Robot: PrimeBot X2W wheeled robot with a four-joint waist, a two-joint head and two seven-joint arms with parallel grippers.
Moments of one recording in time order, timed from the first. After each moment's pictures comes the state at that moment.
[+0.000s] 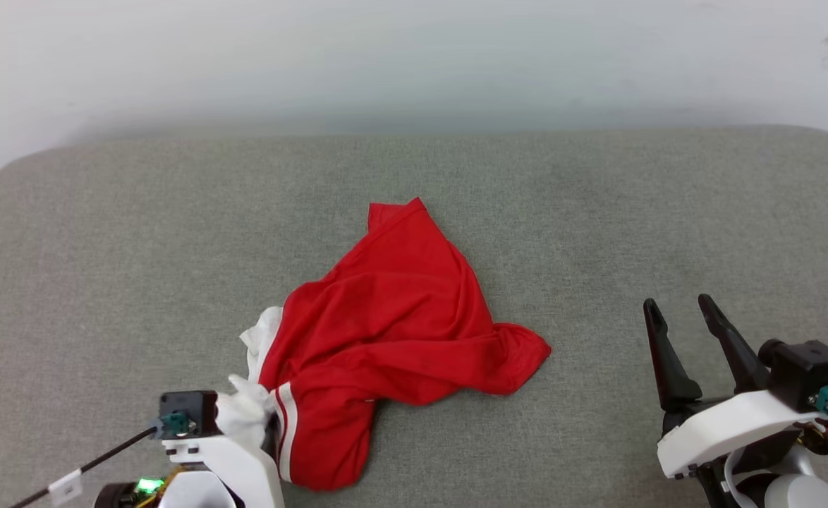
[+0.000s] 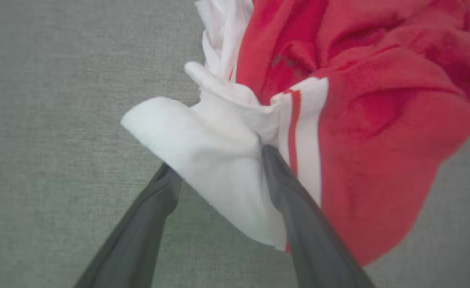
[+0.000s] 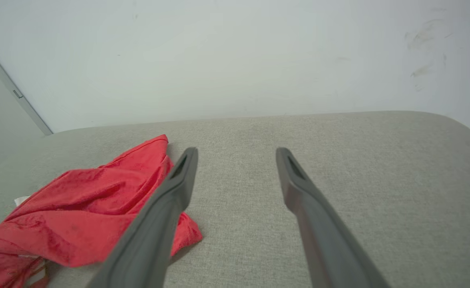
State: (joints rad) left arm -0.05 0.33 -0.35 0.15 -0.53 0.22 0.32; right arm -0.05 -0.05 0.01 -0.01 0.21 0.13 0.02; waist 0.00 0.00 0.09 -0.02
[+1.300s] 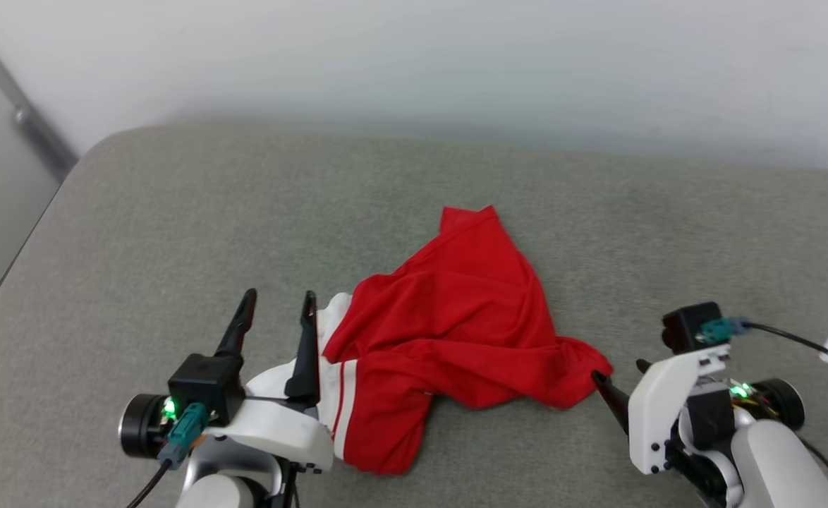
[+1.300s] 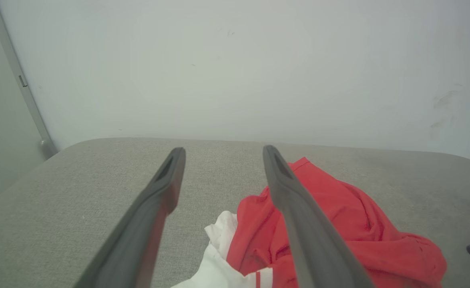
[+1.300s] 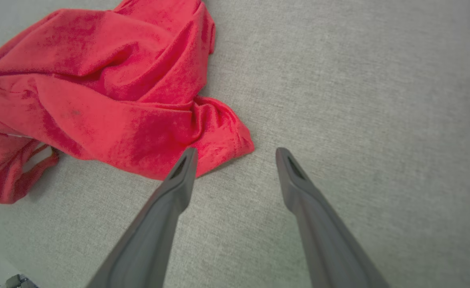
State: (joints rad) left arm -0.12 0.27 -0.38 -0.02 -0.38 0.24 -0.15; right arm -0.21 -0.15 0.14 0.26 0.28 0.13 0.51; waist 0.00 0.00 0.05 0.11
